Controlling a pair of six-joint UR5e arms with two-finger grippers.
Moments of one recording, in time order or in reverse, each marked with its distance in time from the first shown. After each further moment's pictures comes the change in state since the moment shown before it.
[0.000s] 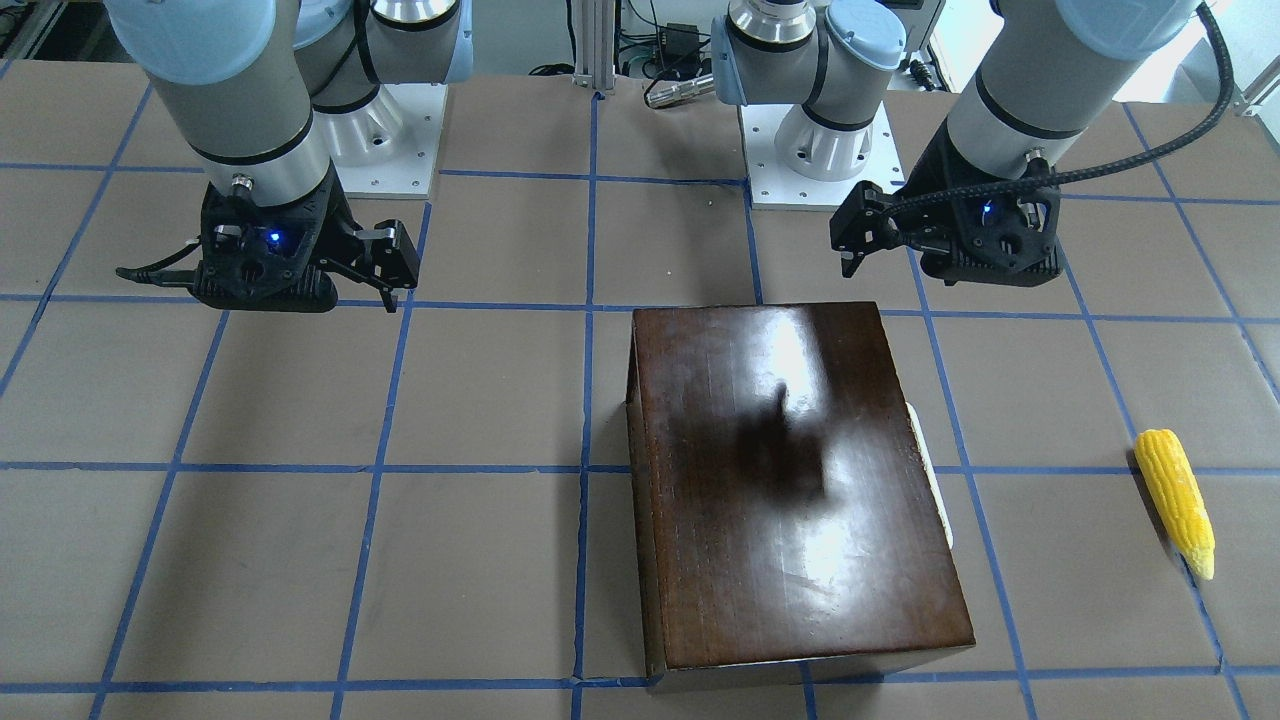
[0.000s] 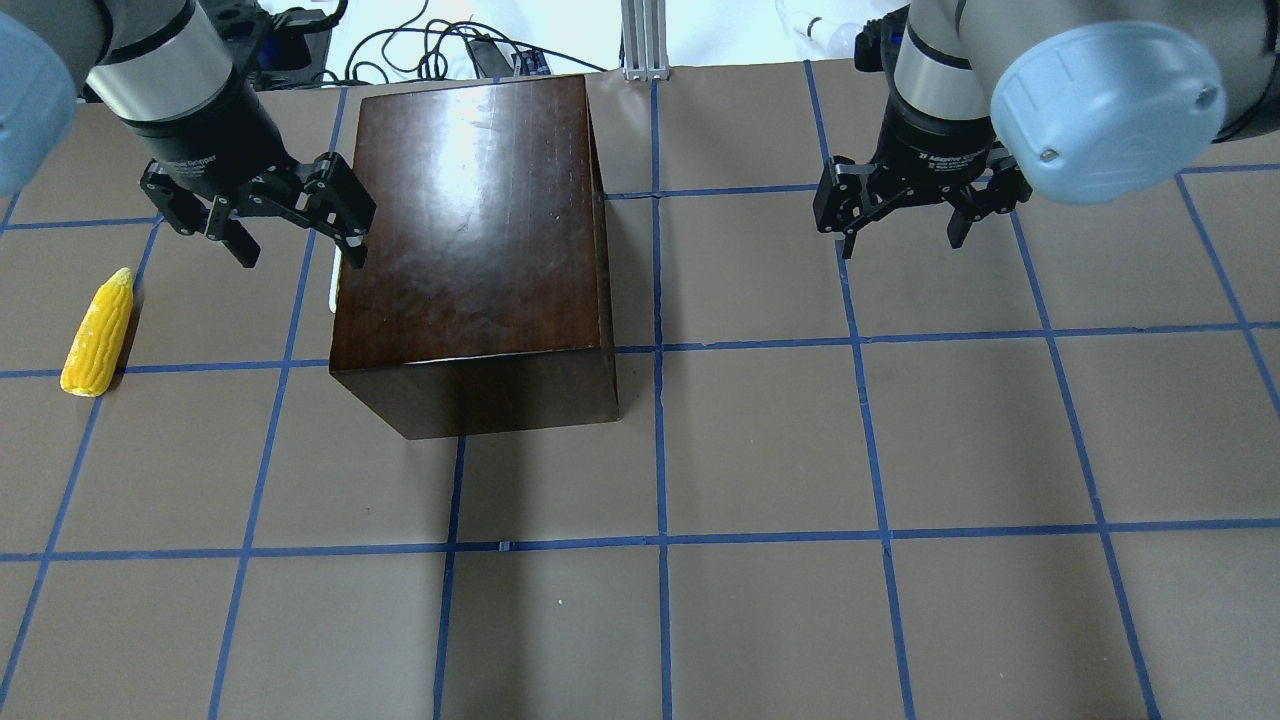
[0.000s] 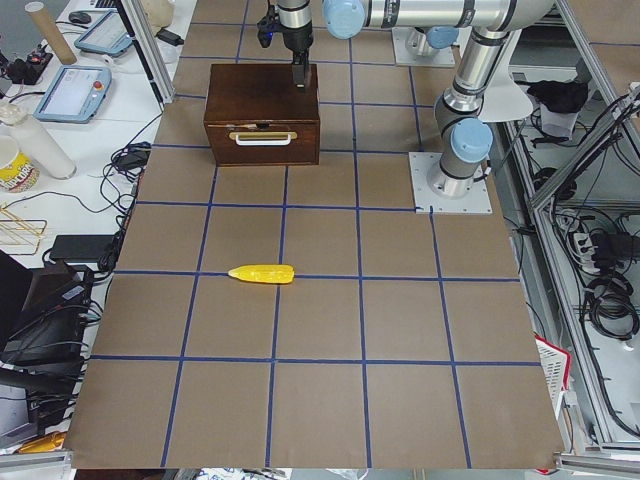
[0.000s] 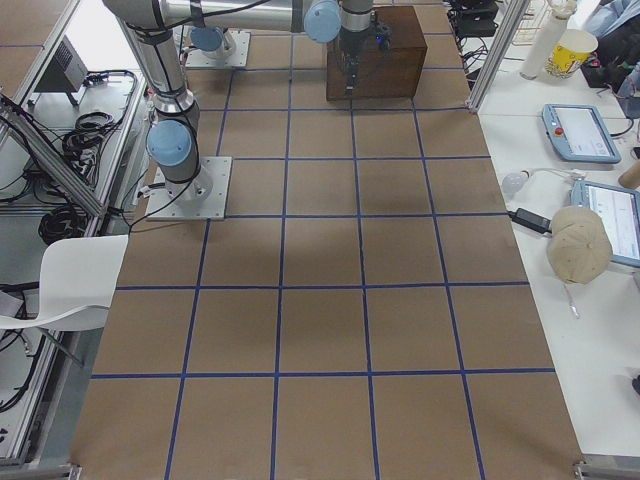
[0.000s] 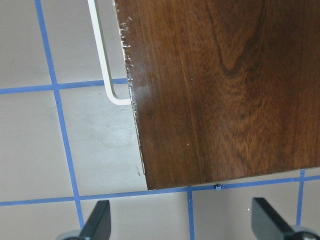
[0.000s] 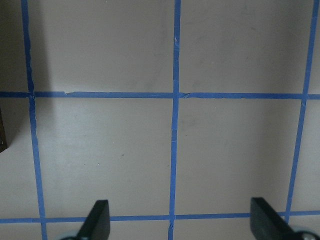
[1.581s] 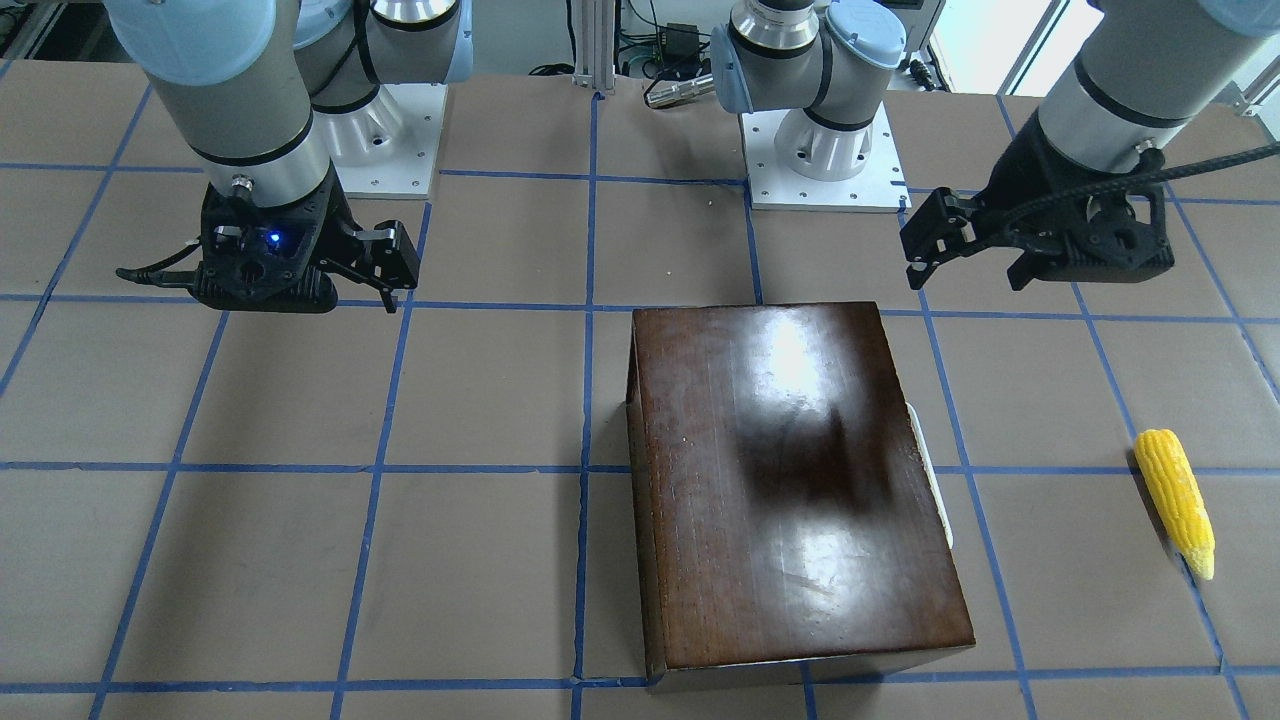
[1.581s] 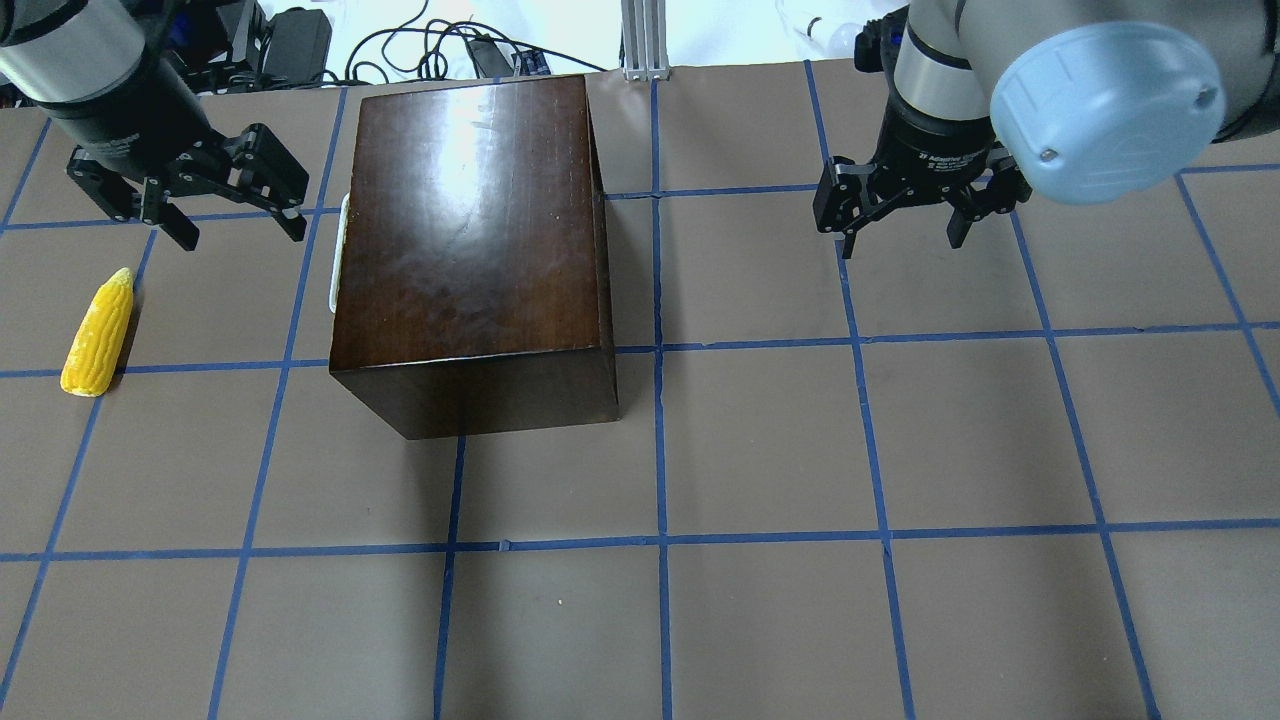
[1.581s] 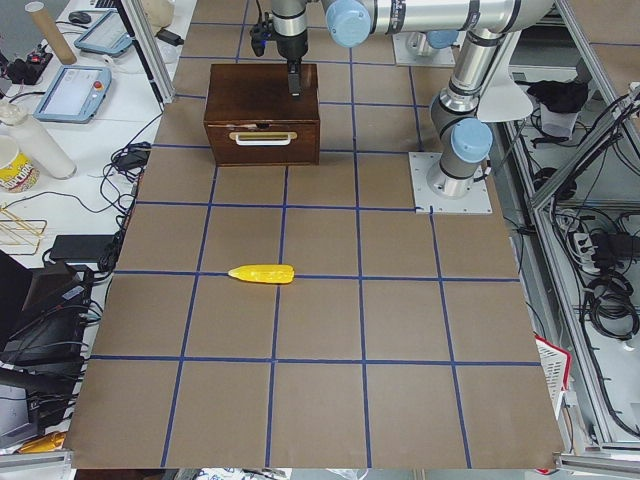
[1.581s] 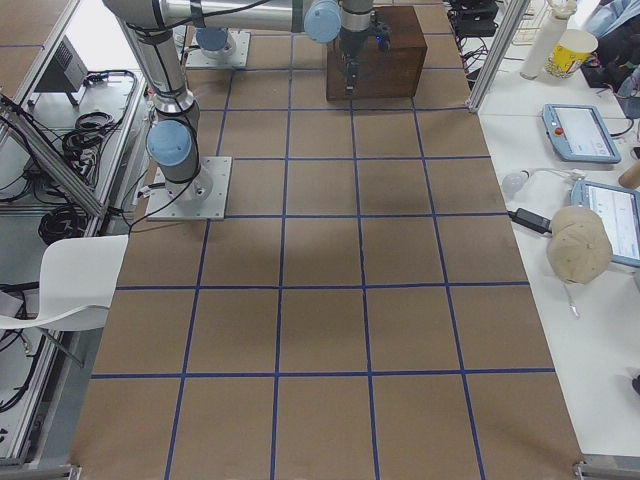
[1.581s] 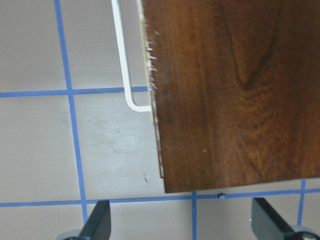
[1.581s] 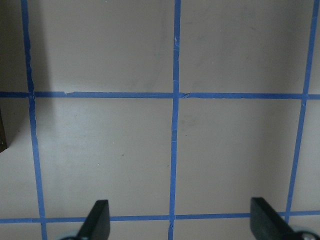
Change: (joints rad) left arm 0.133 -0.011 0.012 0.041 -0.017 0.021; right arm 0.000 0.001 0.000 0.000 0.000 0.000
